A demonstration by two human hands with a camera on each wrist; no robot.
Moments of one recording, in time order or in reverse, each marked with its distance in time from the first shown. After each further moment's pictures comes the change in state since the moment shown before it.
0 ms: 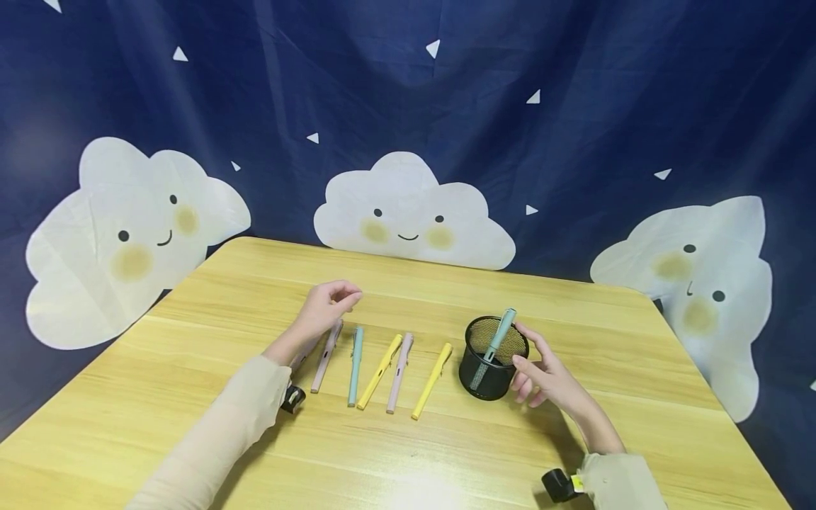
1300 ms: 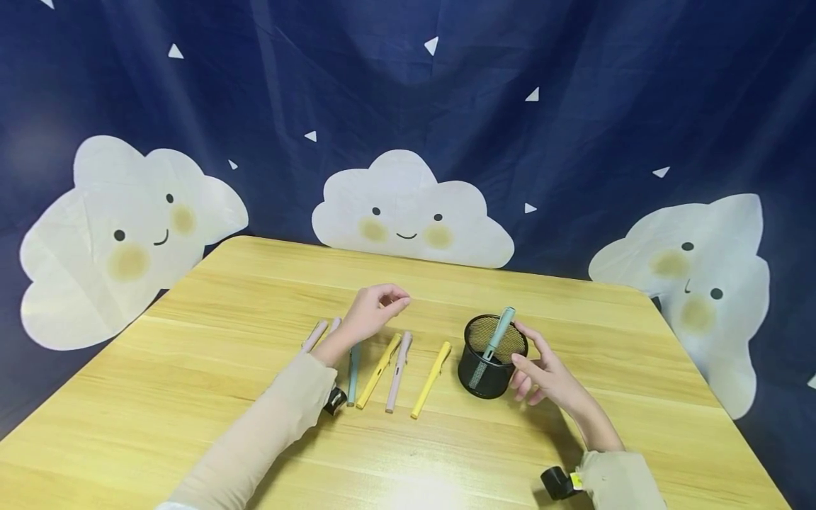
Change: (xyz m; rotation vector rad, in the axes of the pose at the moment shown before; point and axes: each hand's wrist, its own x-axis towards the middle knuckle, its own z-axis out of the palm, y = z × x) left_hand 0.014 0.033 0.059 0.008 -0.096 0.077; right_hand 0.000 0.002 -0.001 0.003 0.002 0.006
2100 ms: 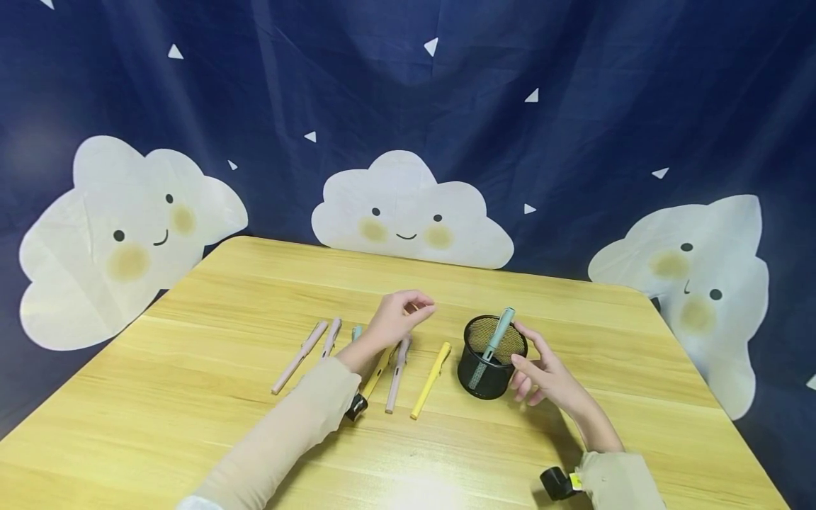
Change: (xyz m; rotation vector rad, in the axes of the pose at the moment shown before) left_hand 0.007 0.015 0.033 -0.018 -0.025 0.040; right_hand -0.001 0.000 0.000 -0.002 0.004 0.001
